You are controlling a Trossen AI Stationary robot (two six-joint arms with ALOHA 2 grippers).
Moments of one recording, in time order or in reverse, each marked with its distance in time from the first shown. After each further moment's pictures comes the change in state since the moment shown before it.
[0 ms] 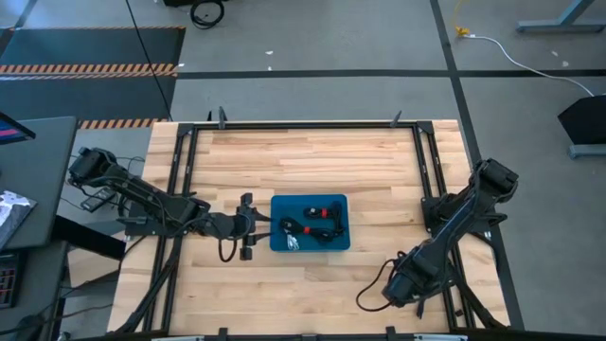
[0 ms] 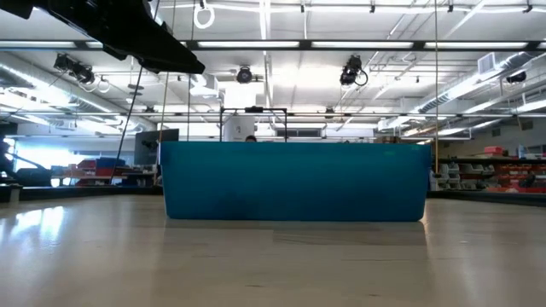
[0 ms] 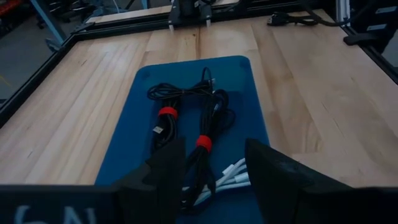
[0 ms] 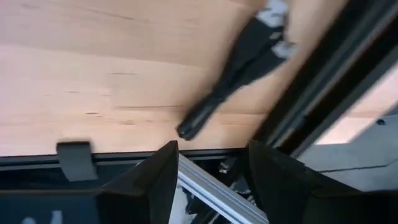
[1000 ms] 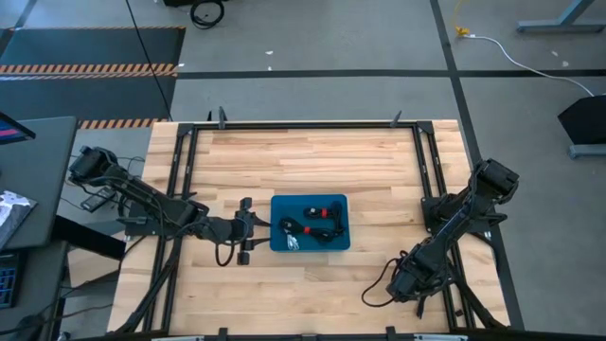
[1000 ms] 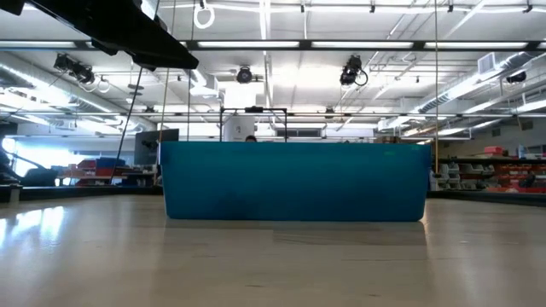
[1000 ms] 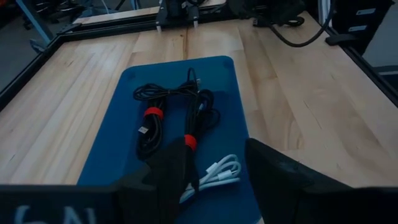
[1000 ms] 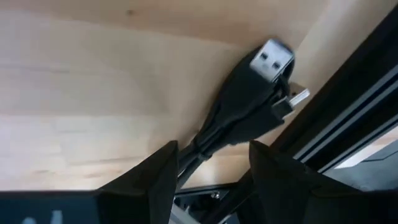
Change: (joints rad) left arm -0.043 0.000 0.000 -0.001 0.000 -0.020; right arm 0.022 0.000 -0.232 0.288 -0.033 0.040
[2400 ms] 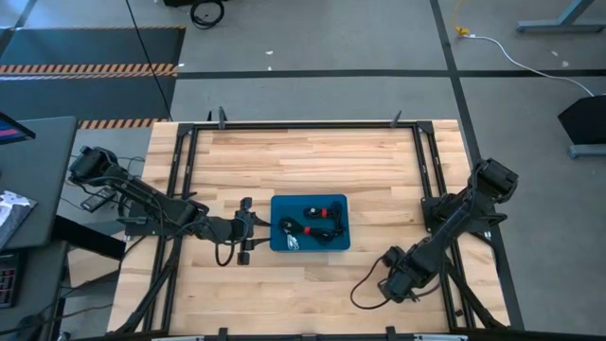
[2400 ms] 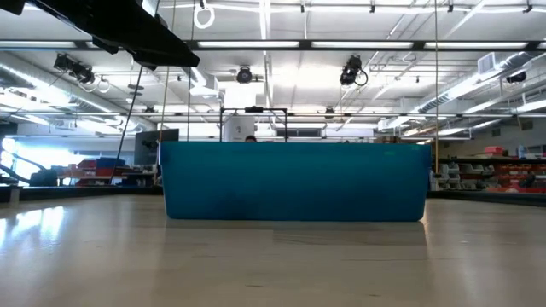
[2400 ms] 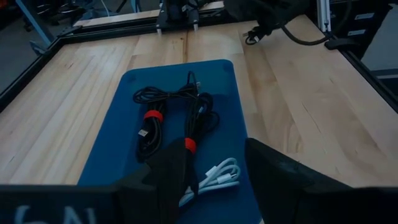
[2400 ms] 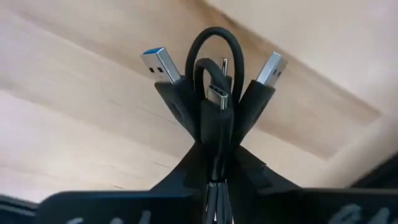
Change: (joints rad) left arm 0.001 0.000 0.000 0.013 0.000 0.000; right arm -0.034 0.002 0.111 -0.164 0.338 -0.320
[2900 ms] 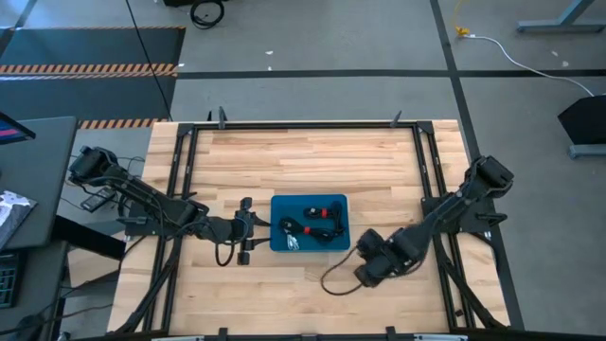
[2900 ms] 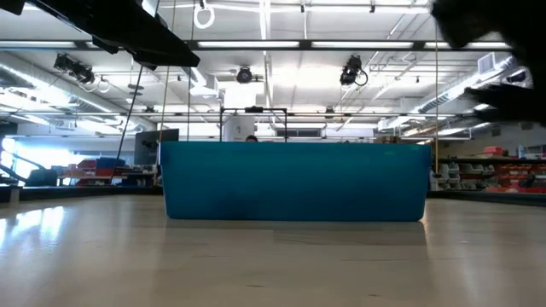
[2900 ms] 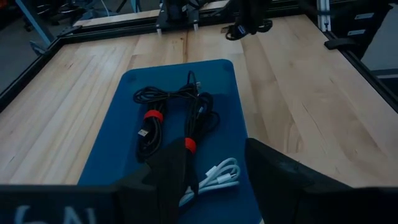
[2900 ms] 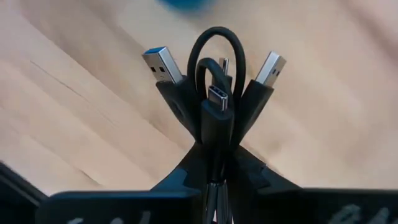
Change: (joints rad) left arm 0.000 0.000 0.000 0.000 0.000 0.000; right arm -0.189 0.000 0.262 -0.224 0.313 -0.404
